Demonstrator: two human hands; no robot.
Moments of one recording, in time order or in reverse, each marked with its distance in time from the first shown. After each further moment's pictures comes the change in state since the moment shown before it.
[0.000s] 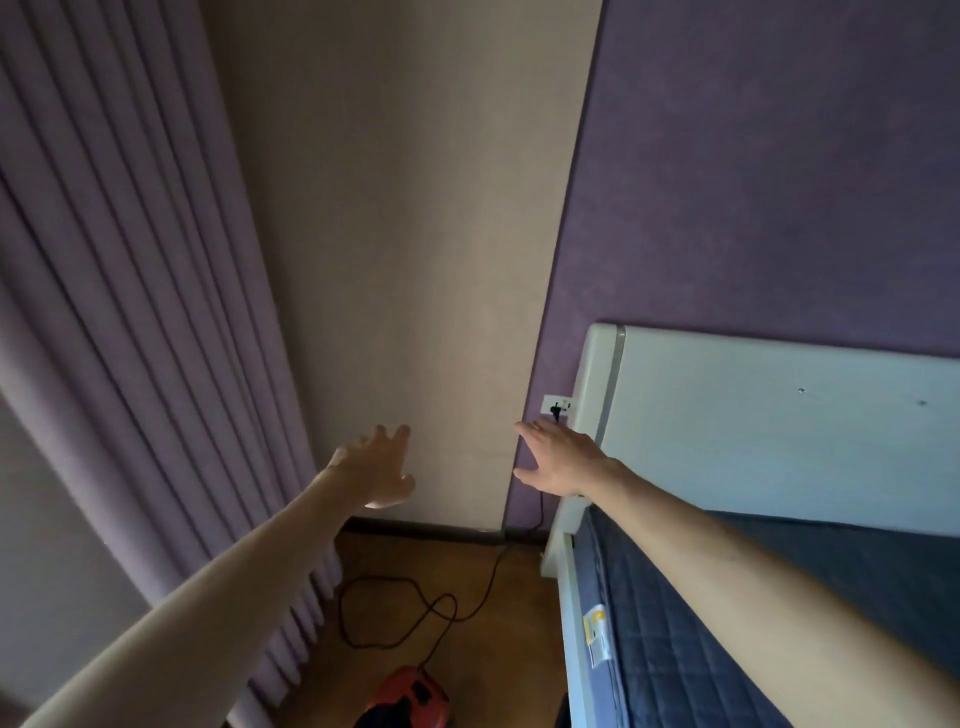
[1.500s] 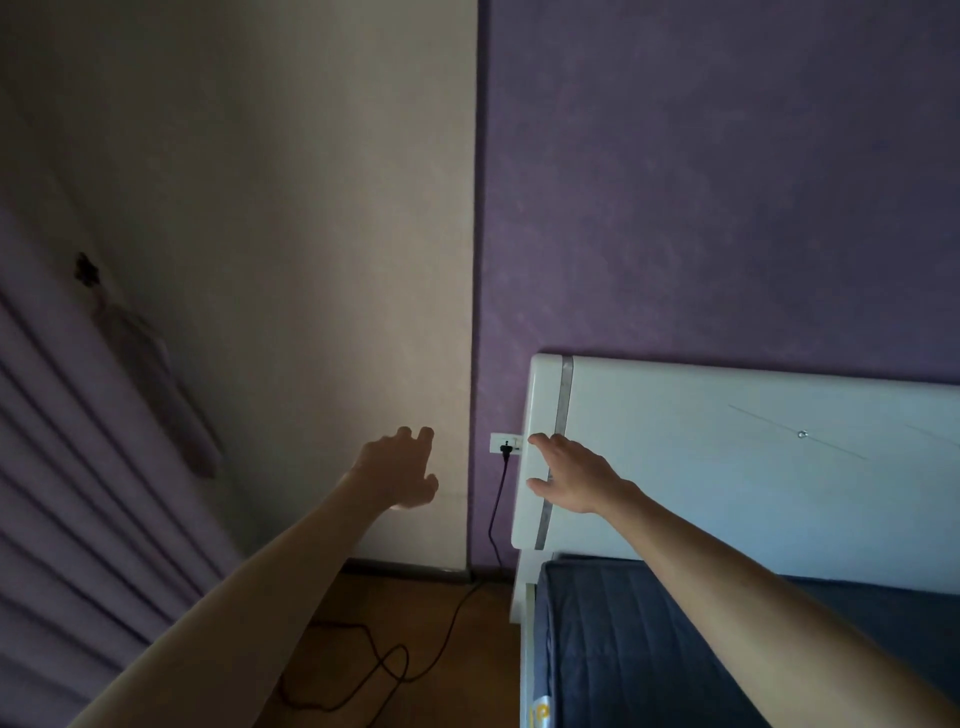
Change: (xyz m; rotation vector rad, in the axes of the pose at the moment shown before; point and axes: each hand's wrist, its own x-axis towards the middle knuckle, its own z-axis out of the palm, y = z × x) left_hand 0.211 0.185 -0.041 0.054 0.037 0.058; right_hand 0.100 0.260 0.012 0.191 -0.045 0.049
